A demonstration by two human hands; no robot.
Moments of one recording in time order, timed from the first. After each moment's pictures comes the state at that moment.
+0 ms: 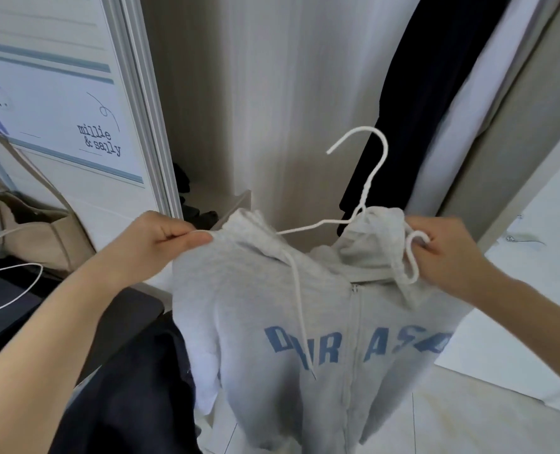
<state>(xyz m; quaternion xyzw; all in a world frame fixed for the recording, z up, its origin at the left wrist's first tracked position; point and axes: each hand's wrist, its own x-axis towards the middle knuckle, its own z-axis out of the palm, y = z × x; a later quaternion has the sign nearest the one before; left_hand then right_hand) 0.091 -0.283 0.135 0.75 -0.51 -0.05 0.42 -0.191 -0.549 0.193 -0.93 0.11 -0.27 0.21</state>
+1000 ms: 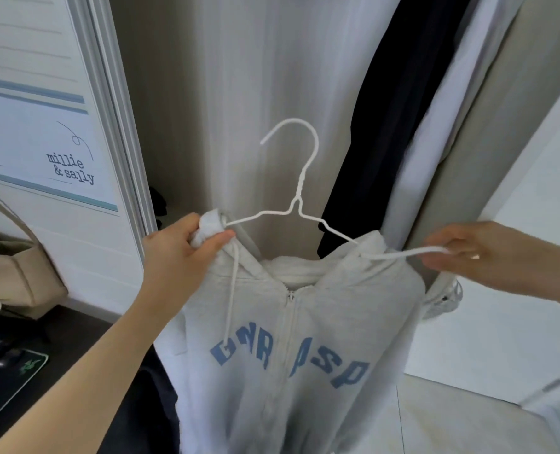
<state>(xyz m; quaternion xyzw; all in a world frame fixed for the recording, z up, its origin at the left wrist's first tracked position) 0.049 -0.348 0.146 0.77 -0.36 0.12 0.51 -0.242 -0.576 0.252 -0.92 0.33 -0.05 0.20</state>
